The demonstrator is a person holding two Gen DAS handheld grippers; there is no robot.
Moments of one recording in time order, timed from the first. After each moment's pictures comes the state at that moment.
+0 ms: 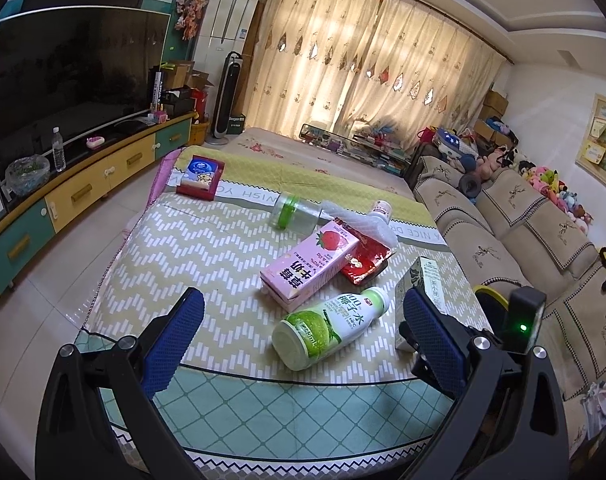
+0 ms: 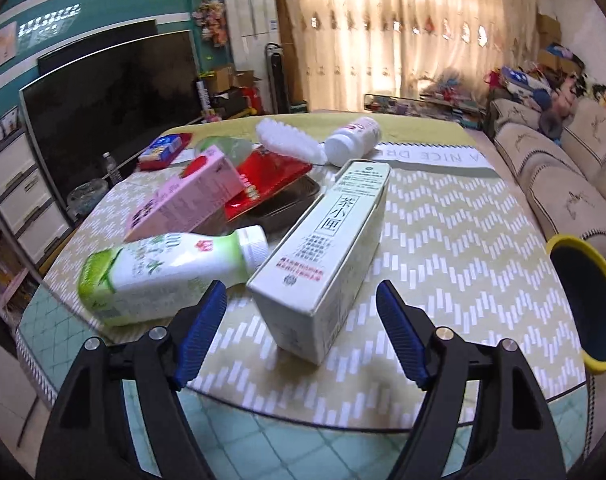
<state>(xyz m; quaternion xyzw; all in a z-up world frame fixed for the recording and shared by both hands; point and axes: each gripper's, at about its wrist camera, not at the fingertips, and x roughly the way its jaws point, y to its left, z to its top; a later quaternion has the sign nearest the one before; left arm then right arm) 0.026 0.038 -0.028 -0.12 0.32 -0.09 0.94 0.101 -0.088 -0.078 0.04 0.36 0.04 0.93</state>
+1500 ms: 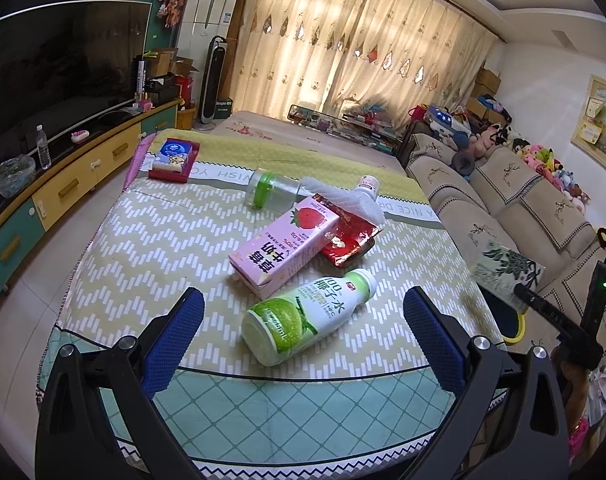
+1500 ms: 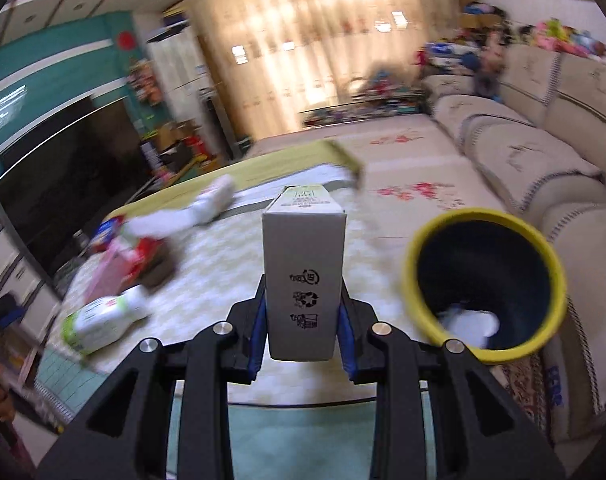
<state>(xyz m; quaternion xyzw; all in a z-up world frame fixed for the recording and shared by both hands) 0.047 0.008 -0.047 -0.10 0.35 -0.11 0.93 0.037 -0.281 -0.033 0.15 0.32 -0.05 0.93</state>
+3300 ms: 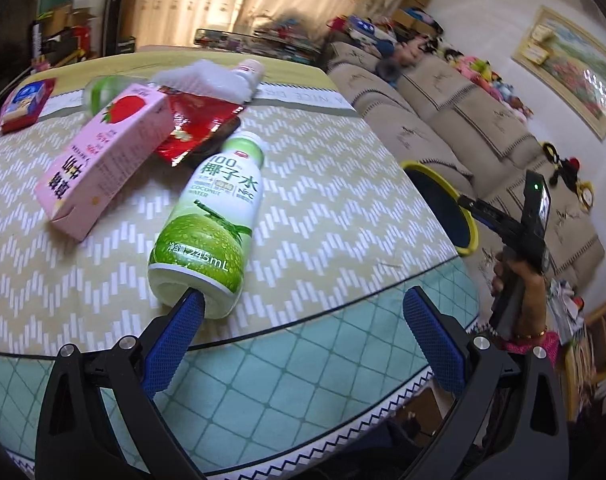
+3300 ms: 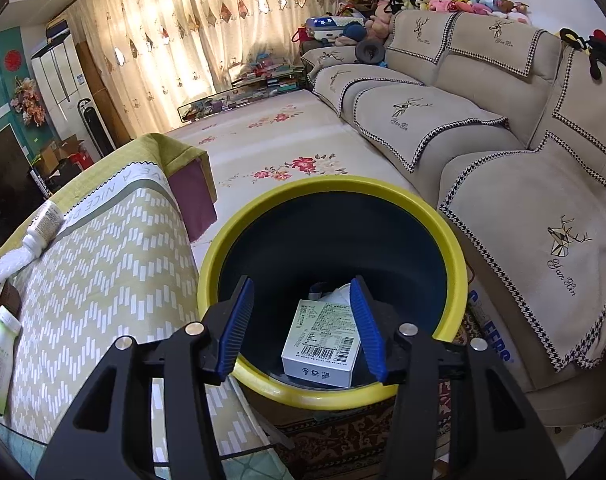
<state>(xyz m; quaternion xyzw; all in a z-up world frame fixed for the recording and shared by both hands) 0.073 -0.104 -0.113 -0.05 0.47 -0.28 0.84 0.058 -0.390 -0.099 0.18 0.36 -0.23 0.89</state>
